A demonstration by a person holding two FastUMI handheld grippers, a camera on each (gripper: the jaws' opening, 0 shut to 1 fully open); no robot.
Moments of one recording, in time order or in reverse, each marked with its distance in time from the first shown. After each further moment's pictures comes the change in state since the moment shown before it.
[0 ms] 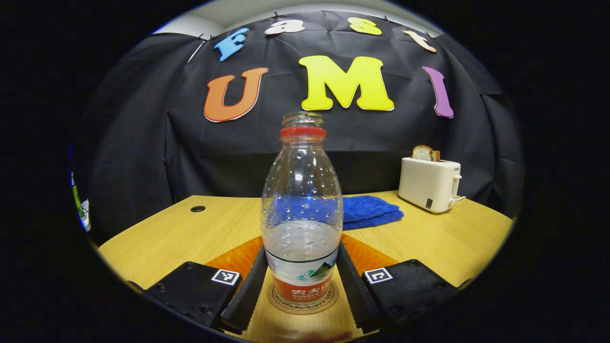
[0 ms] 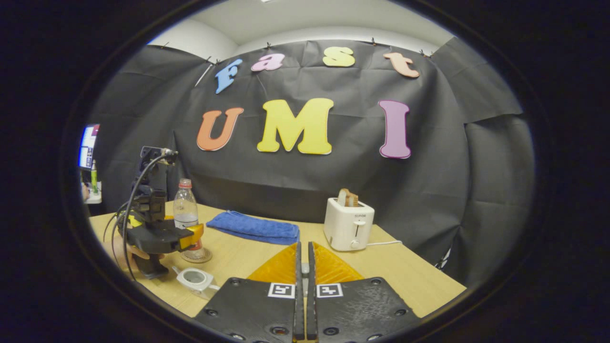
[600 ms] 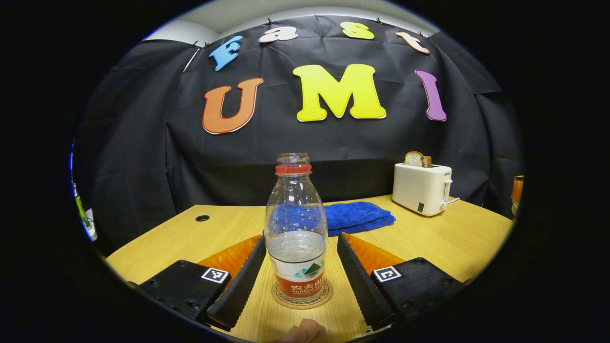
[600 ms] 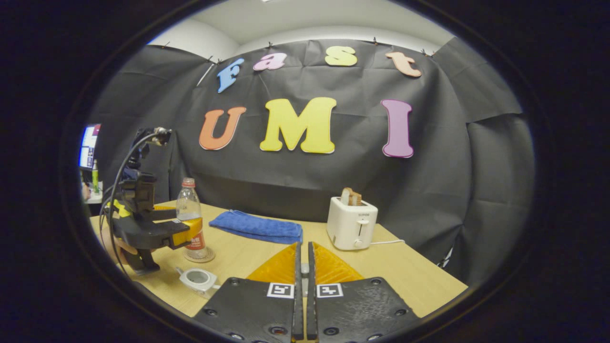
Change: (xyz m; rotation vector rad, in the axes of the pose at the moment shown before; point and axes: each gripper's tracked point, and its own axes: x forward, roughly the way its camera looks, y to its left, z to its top) left arm -0.037 -0.003 0.029 0.045 -0.033 -0.002; right arm 0.001 0.013 -0.005 -0.004 0.010 0.020
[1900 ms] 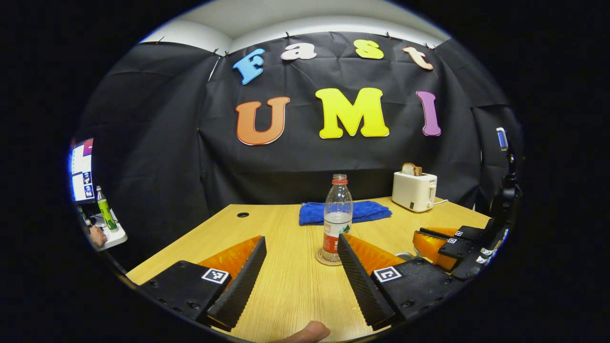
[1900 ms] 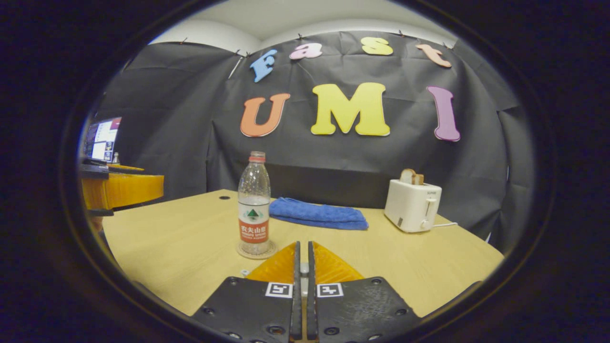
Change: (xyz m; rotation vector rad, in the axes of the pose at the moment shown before) left arm -0.159 0.078 0.014 -0.046 -0.009 0.060; right arm 0.017 0.150 -0.055 0.014 0.040 0.200
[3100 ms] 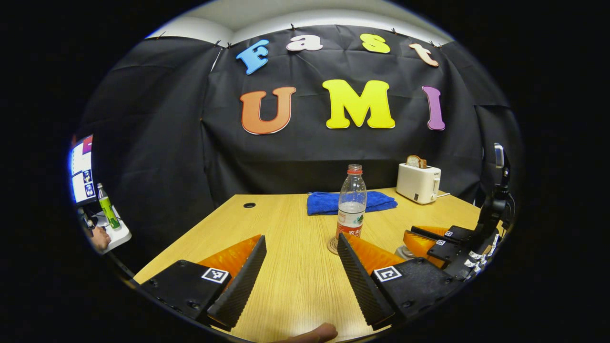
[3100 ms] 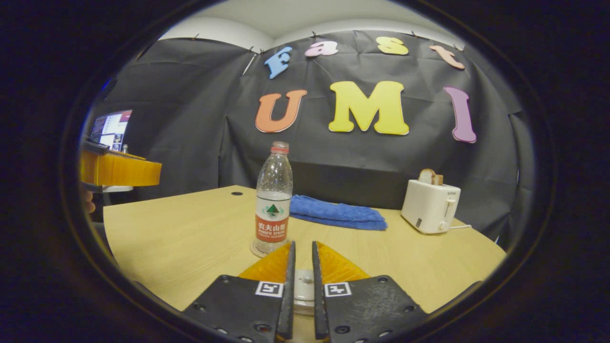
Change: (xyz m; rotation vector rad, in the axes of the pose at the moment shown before) left arm -0.008 0.023 -0.008 0.008 0.062 -0.018; right arm 0.012 0.026 -0.011 -0.058 0.009 0.061
